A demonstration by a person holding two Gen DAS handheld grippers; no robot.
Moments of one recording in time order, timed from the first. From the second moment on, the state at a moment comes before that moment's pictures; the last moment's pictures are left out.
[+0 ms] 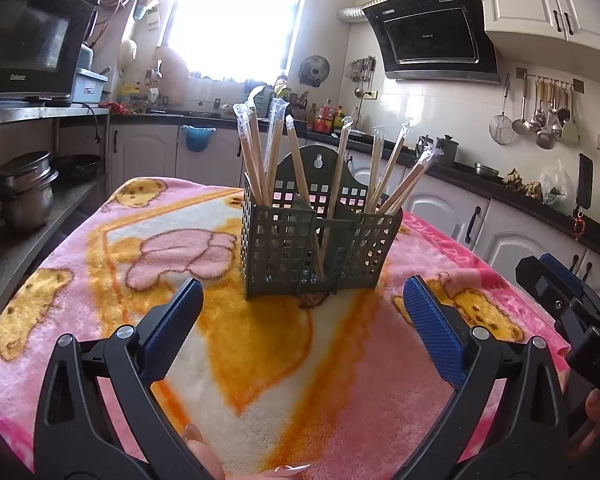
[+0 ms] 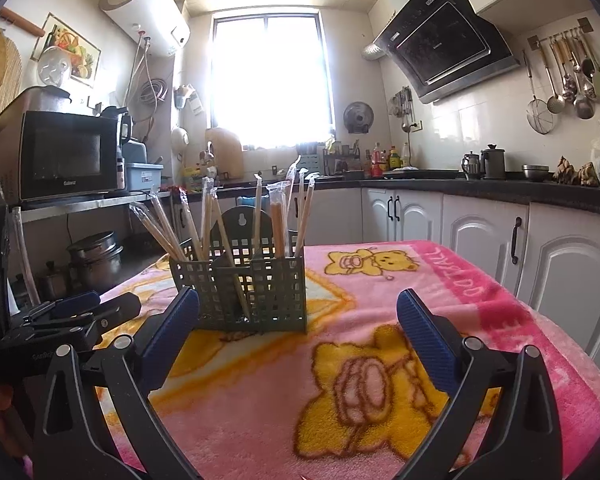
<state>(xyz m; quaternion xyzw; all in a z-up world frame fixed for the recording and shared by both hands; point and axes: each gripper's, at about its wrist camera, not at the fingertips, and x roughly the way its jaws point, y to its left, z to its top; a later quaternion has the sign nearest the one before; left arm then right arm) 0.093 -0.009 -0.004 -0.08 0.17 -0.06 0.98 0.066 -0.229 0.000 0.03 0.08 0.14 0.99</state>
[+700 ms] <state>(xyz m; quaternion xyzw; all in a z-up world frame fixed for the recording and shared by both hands) 0.094 -0.007 -0.005 -0.08 0.16 -0.06 0.98 0.066 -0.228 -0.001 0.03 0.08 0.13 0.99</state>
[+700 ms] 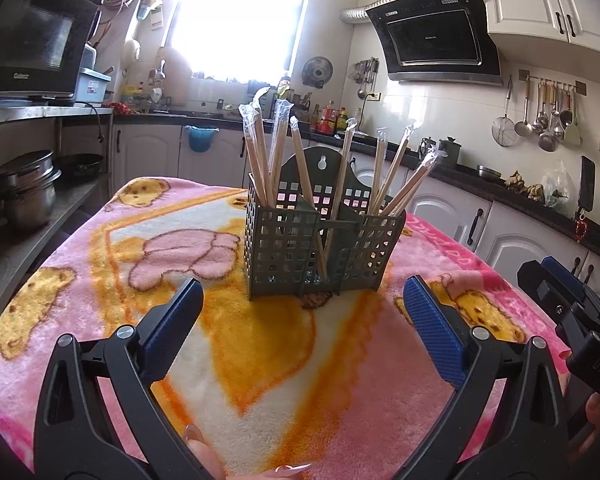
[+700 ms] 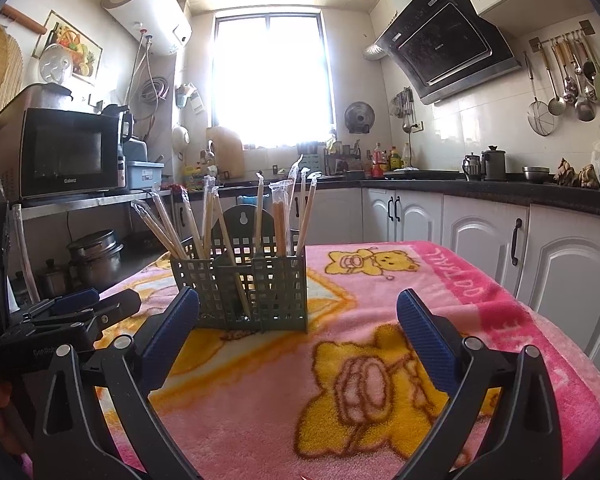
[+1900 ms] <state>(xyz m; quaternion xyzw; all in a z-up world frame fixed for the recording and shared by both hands) 0.093 -0.008 -0.004 -0.08 0.16 -0.06 0.98 0.065 -0.229 0.000 0.03 0.08 0.13 0.99</state>
